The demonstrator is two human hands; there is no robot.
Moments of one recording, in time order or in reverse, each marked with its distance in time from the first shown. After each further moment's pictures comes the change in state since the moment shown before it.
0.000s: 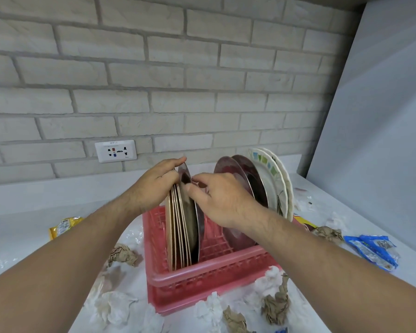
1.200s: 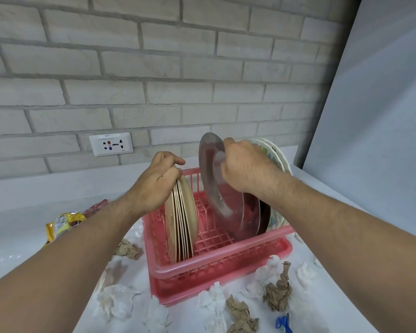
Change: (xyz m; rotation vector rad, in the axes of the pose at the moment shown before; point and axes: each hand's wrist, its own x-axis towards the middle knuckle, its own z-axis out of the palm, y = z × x) left_hand -0.006 -0.011 0.008 0.059 0.022 0.083; right_hand 0.015 -0.001 -0.046 -0.398 0.031 0.232
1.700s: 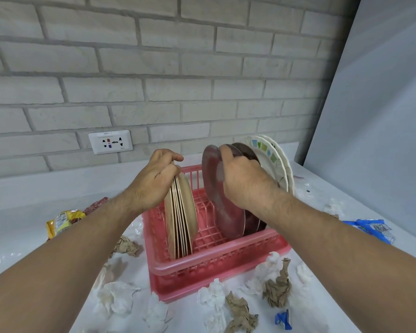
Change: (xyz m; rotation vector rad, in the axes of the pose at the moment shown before) left_hand -0.001 0.001 -0.001 0.014 -0.004 -0.001; right_hand -0.013 0.004 0.031 -0.019 -0.007 -0.039
